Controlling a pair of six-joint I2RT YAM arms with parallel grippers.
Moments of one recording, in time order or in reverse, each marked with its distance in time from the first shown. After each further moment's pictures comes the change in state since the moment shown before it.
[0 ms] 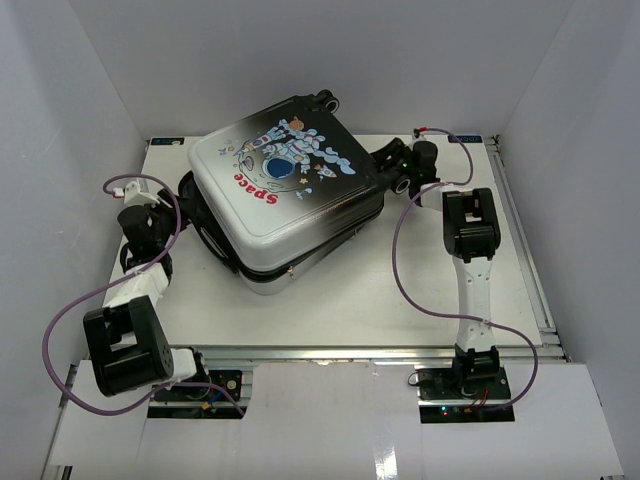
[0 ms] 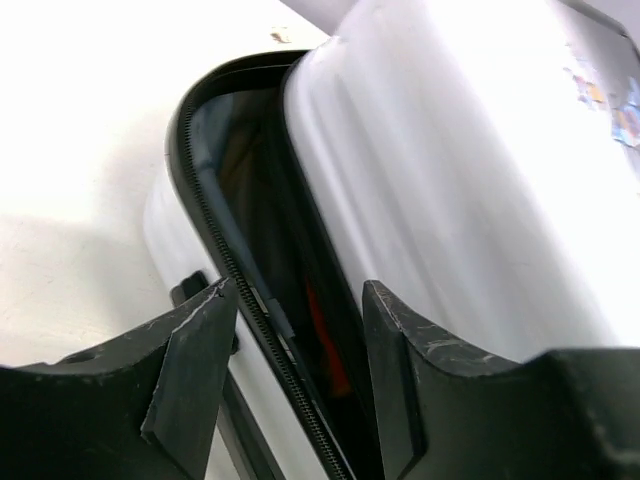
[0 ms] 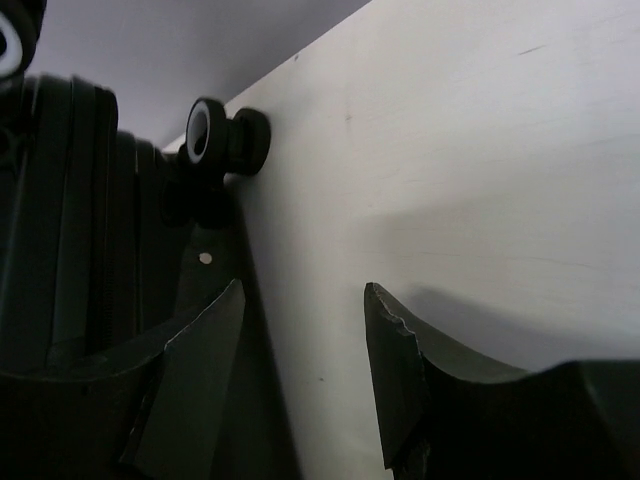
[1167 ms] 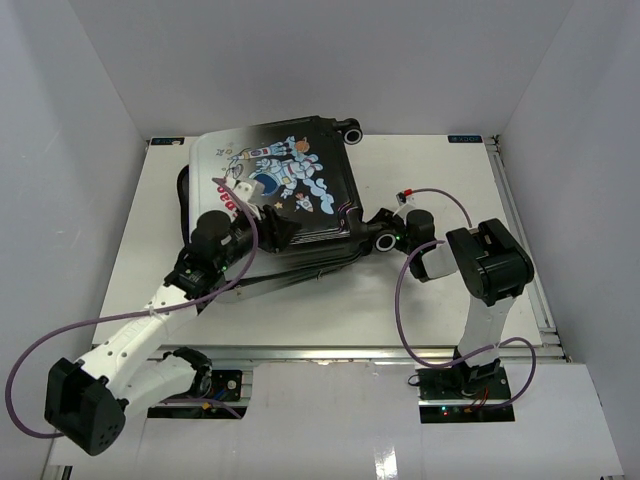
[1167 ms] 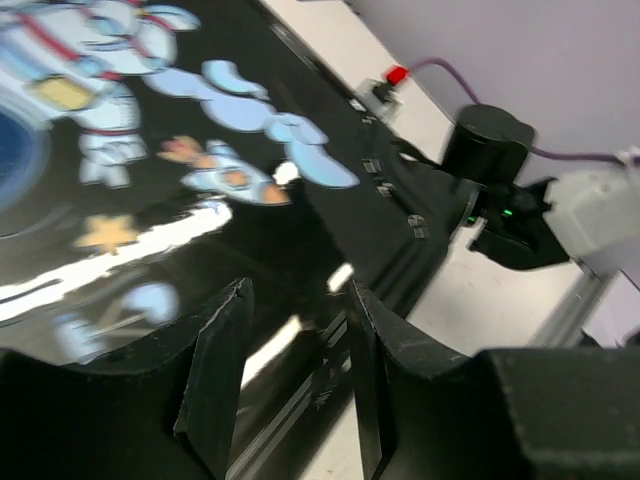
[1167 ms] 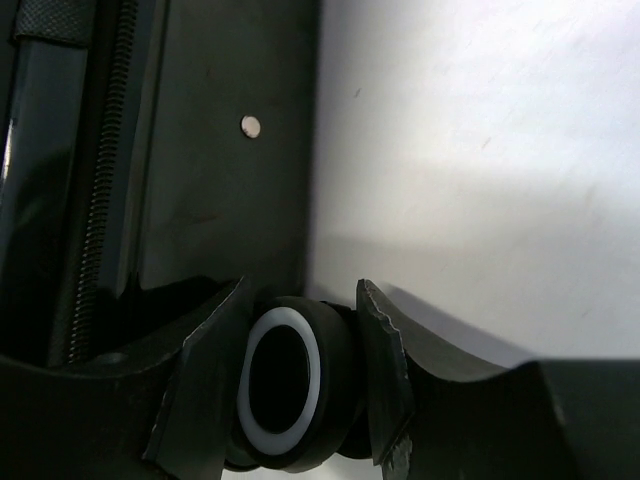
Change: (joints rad) left arm -0.841 -0.340 0.108 -0.352 -0.146 0.176; right arm 0.182 -0.557 -1.061 0.437 0.049 -0.138
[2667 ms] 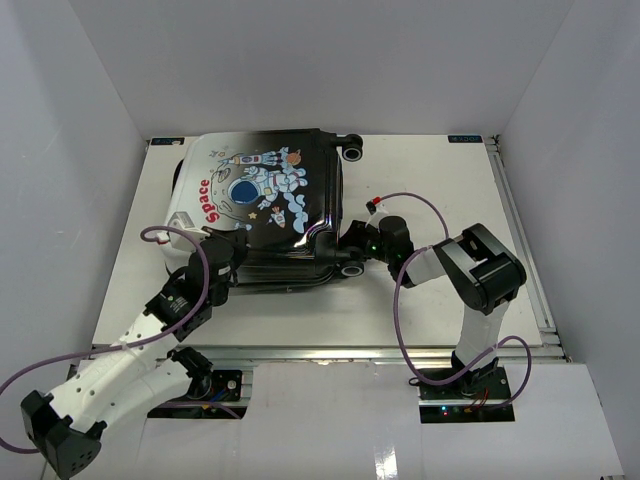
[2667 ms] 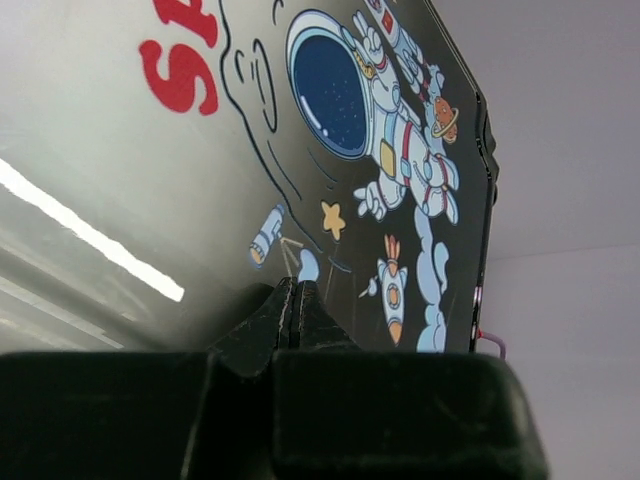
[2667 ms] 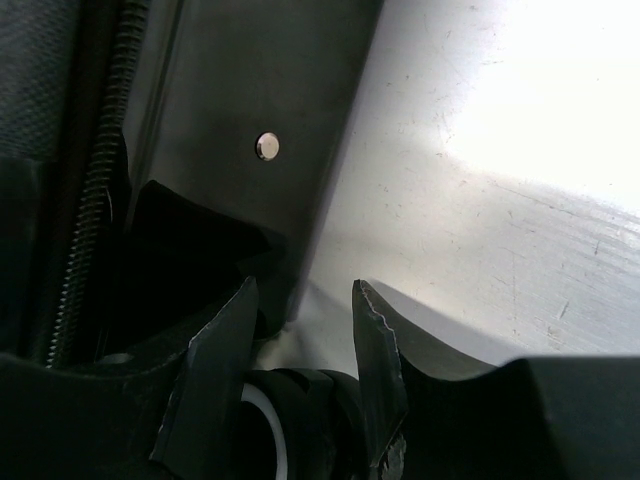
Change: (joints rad) left arm -0.156 -0.233 -0.035 -0.468 -0.898 -0.800; right arm 0.192 -0.027 0.029 -0.121 0.075 -0.060
